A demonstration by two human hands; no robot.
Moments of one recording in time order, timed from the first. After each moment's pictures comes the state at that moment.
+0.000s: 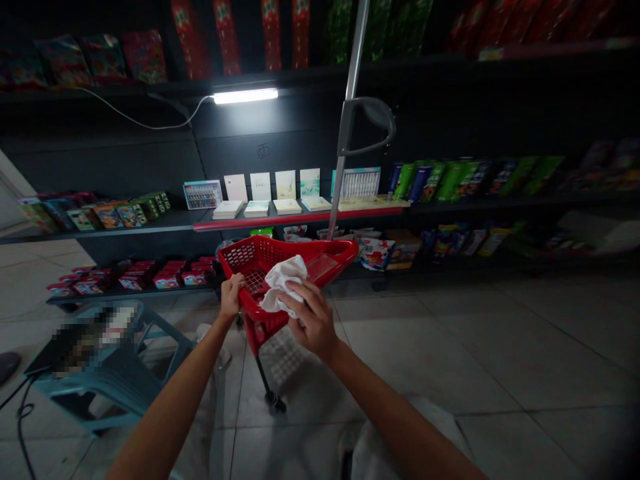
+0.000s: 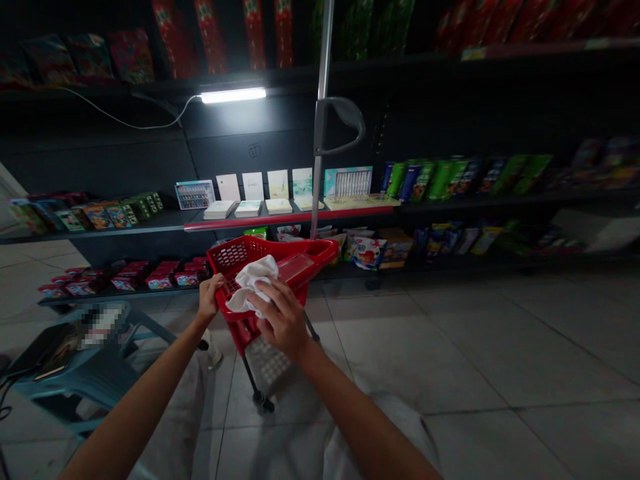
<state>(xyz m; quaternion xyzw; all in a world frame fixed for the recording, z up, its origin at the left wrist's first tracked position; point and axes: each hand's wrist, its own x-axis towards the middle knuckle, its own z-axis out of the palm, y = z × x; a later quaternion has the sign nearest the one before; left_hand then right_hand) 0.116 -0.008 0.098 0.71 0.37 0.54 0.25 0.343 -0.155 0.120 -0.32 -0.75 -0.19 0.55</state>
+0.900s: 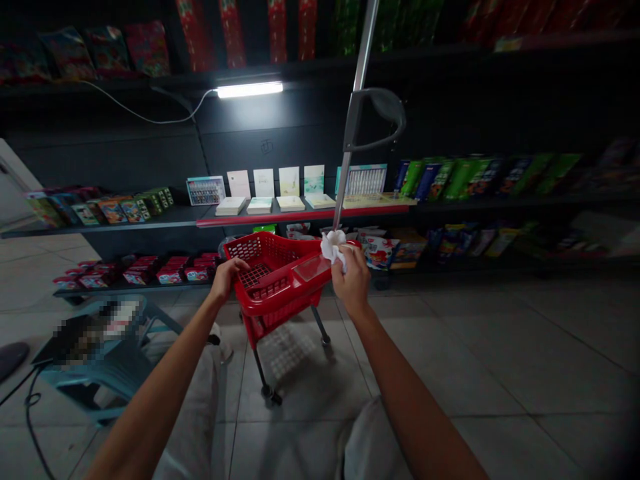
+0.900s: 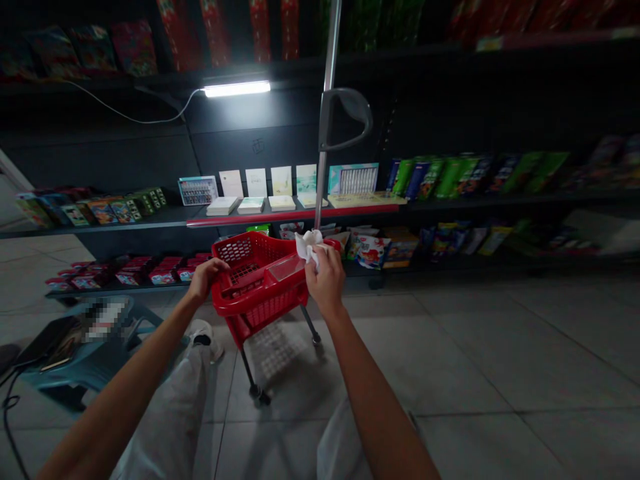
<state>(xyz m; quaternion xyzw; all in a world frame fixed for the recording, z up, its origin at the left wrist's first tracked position) 0.104 0.016 0.138 0.68 0.41 0.48 0.37 0.430 -0.090 0.136 -0.51 -0.60 -0.19 0.59</state>
